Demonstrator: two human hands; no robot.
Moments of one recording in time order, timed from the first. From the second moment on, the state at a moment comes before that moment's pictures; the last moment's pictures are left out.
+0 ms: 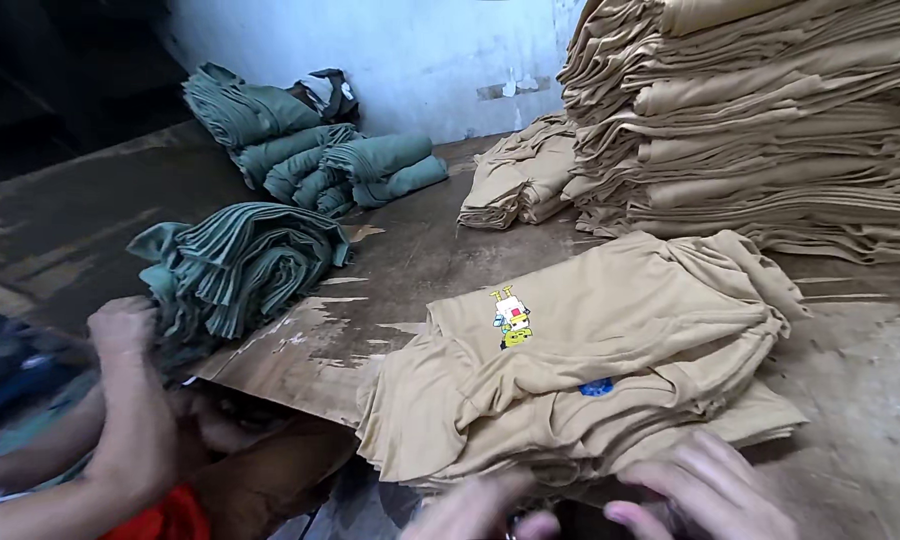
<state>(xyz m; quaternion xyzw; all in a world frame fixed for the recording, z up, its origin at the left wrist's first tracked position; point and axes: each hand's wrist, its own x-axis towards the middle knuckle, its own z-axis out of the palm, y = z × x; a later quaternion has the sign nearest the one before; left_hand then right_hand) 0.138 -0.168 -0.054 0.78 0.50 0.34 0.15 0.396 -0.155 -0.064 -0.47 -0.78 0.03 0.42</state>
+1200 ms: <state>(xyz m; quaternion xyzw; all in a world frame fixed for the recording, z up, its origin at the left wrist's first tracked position) 0.148 -0.124 -0.009 0.82 0.47 0.33 -0.03 0.320 -0.133 -0.101 -0.43 -0.52 0.19 0.71</state>
